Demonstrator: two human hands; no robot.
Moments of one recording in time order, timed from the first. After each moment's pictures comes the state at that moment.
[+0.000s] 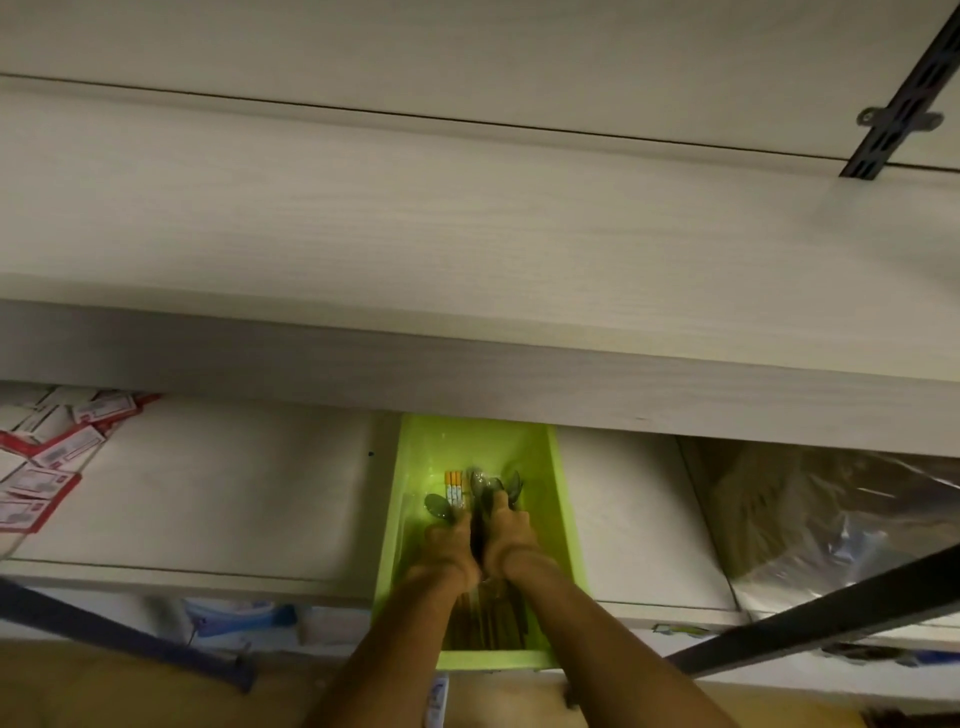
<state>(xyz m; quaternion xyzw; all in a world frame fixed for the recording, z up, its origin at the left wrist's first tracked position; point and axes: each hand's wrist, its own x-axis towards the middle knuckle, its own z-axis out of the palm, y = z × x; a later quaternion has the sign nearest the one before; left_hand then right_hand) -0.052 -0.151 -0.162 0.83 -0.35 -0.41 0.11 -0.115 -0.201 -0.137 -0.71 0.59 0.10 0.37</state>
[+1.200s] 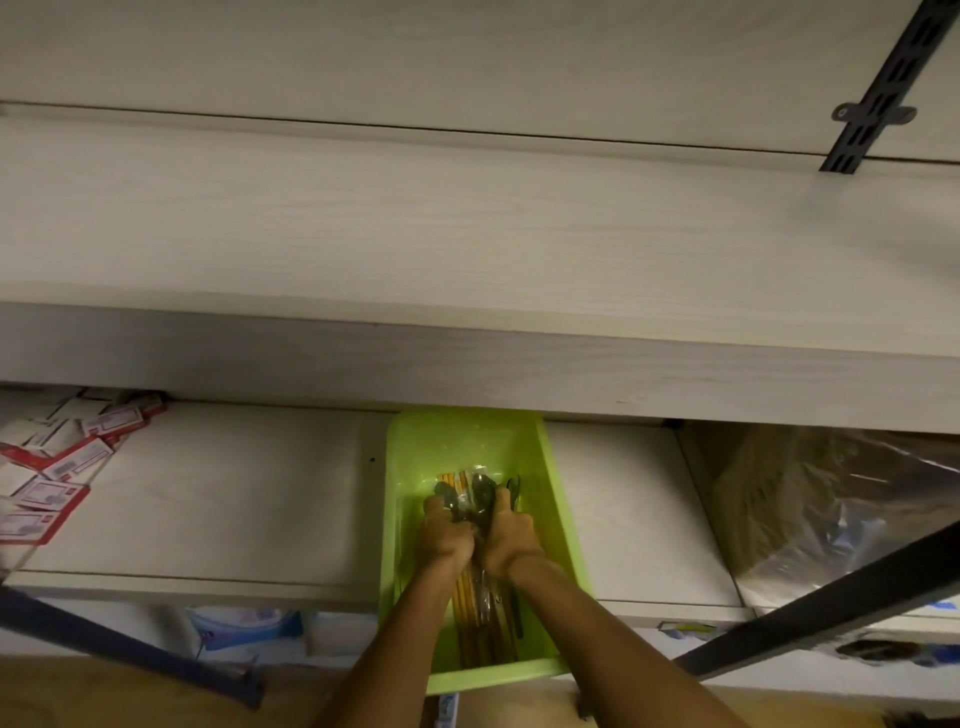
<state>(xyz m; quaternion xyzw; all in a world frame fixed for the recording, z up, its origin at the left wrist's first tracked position) -0.047 -0.164 -0.171 0.80 -0.11 -0.41 0.42 -0.121 -0.196 -0.135 -0.73 0.56 0.05 0.39</state>
